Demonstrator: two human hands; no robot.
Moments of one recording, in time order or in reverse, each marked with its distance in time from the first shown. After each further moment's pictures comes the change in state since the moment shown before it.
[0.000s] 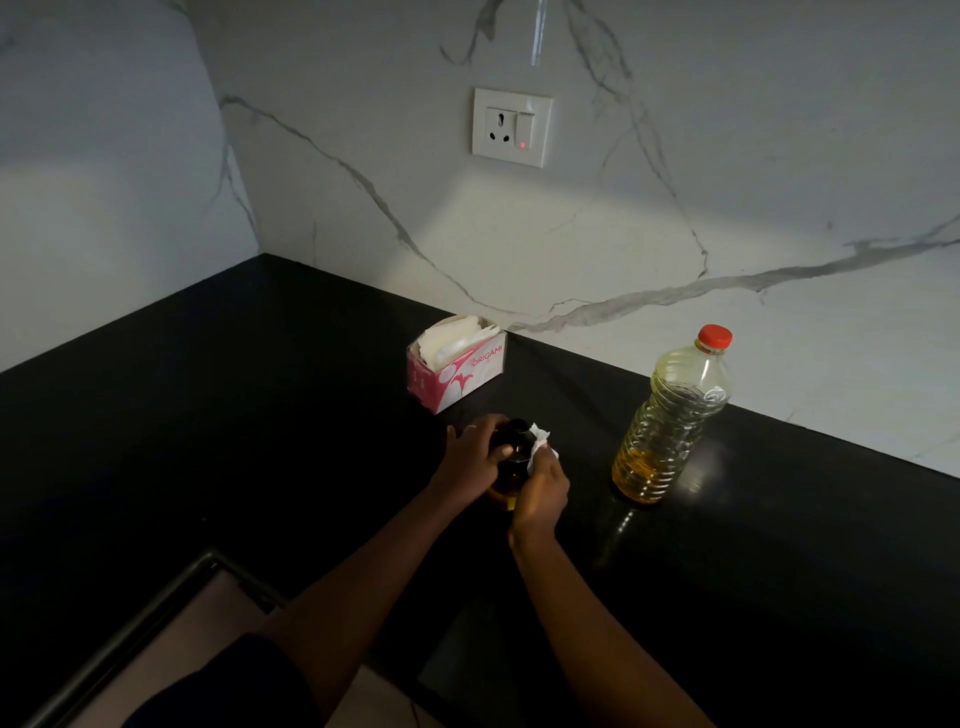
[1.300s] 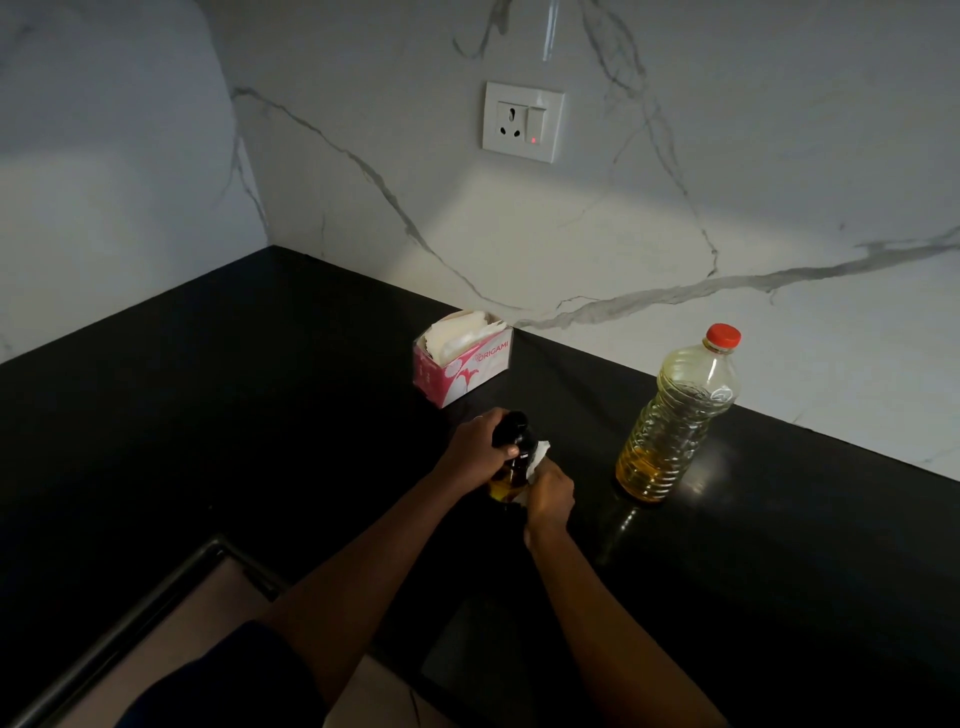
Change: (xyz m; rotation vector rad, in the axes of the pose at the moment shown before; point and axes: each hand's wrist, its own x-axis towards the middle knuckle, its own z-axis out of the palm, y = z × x) left_hand -0.001 0.015 -0.011 0.015 -0.053 -0.095; right_hand 0.017 0.008 -0.010 -0.222 -0.050 0.154
